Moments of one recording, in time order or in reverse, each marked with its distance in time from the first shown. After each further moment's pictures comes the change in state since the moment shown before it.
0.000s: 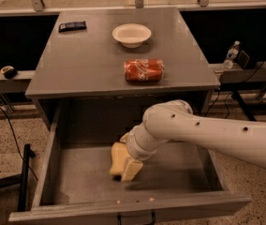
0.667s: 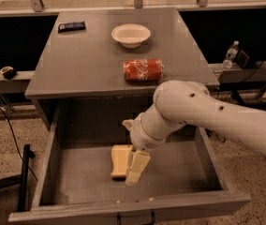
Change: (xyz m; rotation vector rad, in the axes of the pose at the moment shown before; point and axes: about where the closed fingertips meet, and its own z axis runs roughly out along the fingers) arm -0.028 0.012 -0.071 -0.053 -0.053 0.004
